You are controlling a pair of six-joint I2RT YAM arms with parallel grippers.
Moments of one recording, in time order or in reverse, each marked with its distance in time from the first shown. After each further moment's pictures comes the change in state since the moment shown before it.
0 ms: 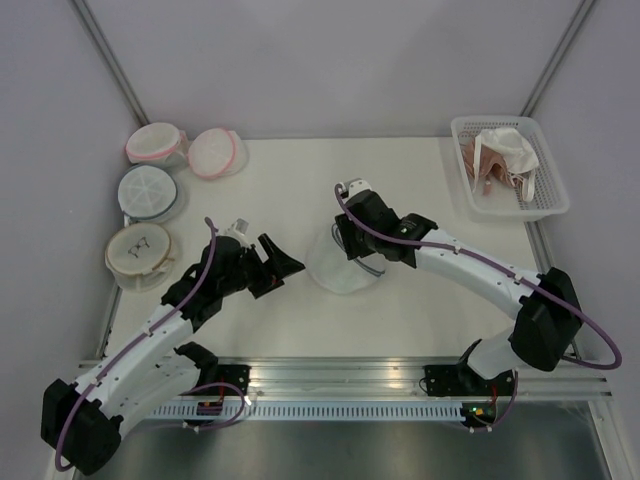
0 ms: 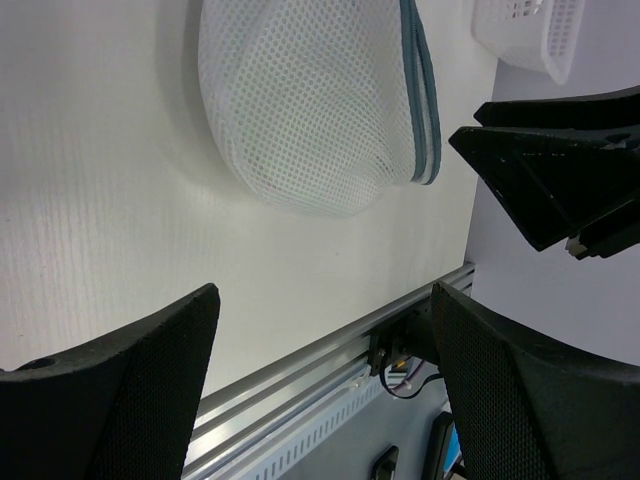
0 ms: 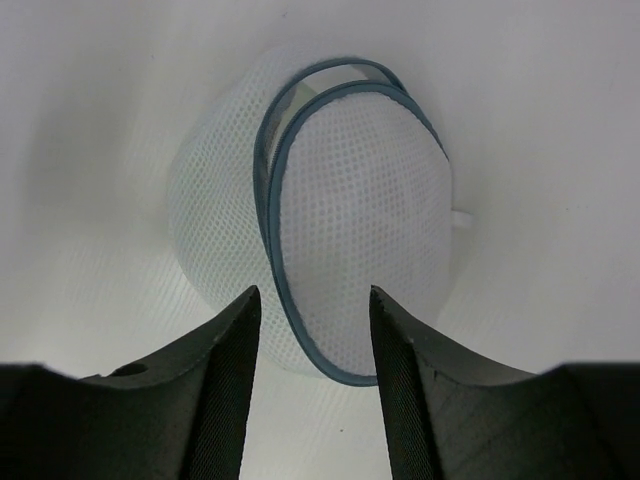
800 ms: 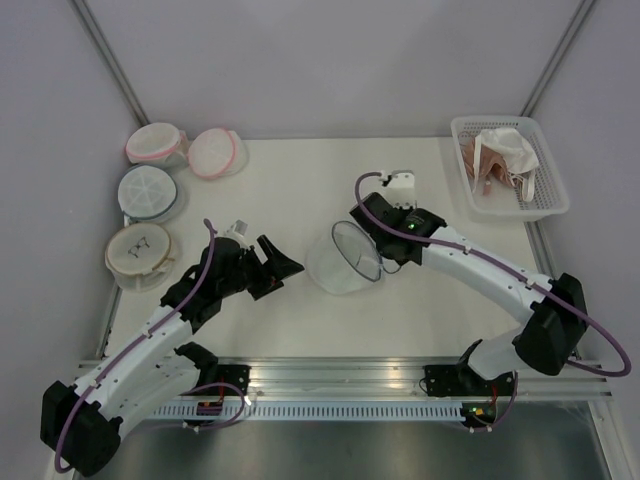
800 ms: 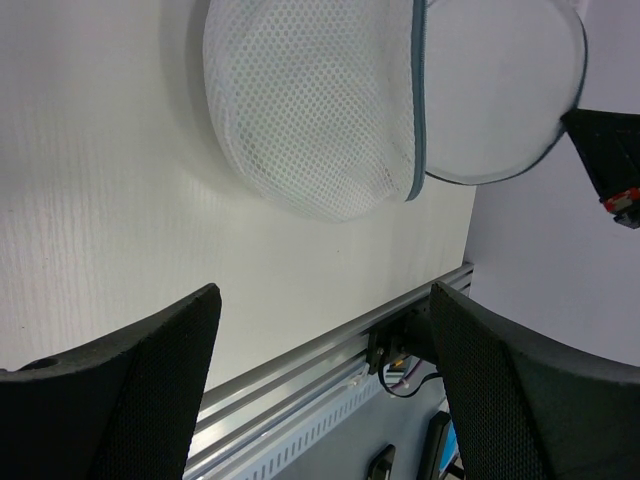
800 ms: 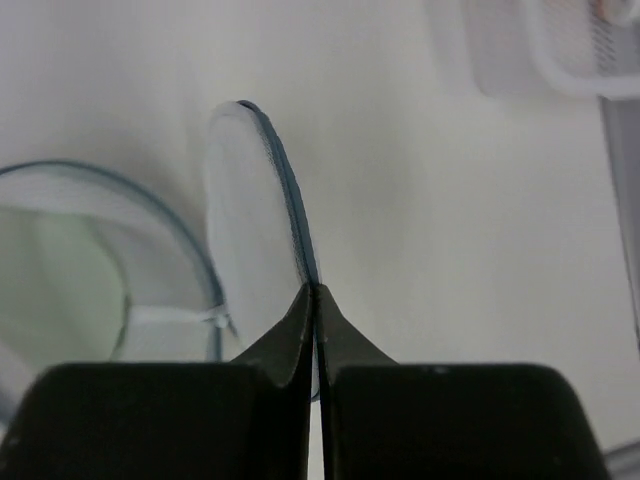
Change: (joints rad) left arm 0.000 -0.014 -0.009 -0.014 -0.004 -0.011; right arm 0.014 -0.008 0.067 -0.280 0.558 0.277
